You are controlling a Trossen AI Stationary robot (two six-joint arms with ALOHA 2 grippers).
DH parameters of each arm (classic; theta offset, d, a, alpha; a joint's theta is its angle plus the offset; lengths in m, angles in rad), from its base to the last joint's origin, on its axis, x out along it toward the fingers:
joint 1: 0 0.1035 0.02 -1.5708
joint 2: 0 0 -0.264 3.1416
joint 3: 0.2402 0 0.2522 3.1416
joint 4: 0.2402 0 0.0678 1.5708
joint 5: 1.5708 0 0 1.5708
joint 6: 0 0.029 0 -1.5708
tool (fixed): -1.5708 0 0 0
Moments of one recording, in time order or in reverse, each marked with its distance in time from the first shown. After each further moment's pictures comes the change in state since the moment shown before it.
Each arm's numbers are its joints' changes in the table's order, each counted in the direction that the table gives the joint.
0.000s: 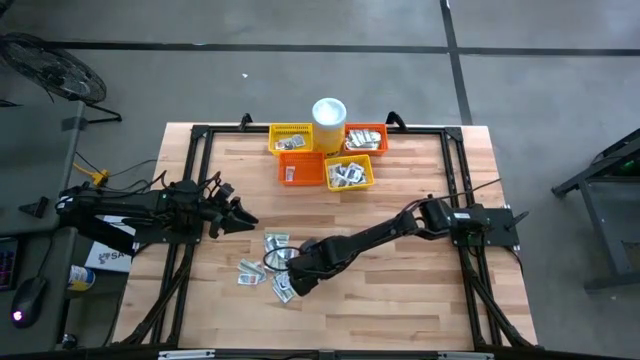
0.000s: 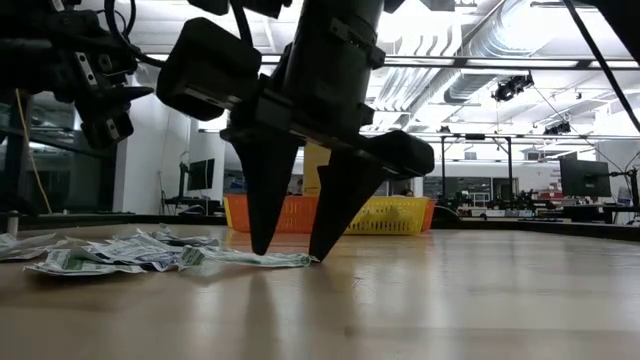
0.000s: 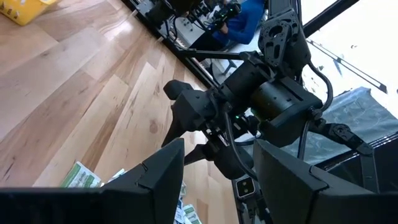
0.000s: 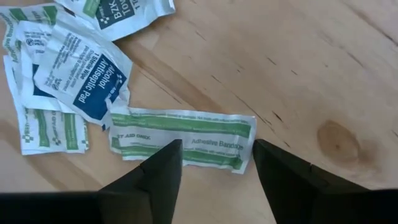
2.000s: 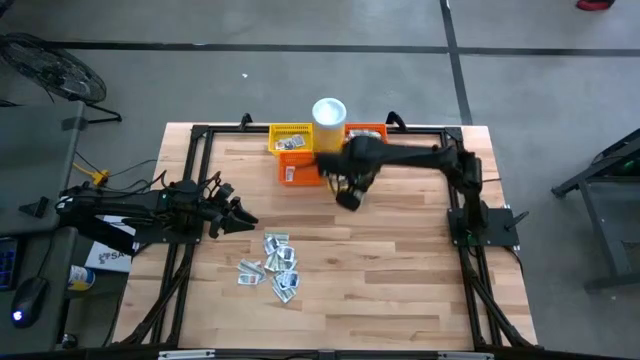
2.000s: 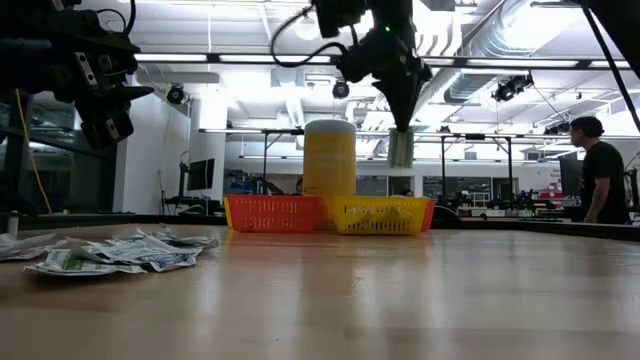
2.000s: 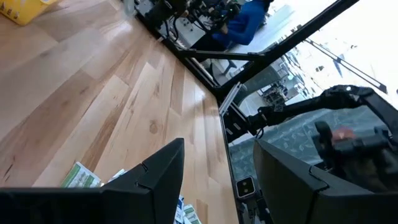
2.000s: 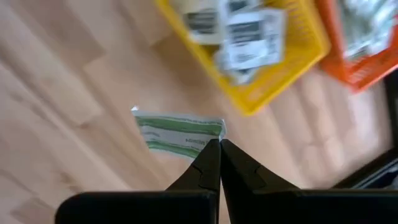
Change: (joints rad) left arm 0.000 0.000 0.000 0.000 0.001 0.000; right arm -0.444 -0.370 -0.006 0.677 -0.202 -0.848
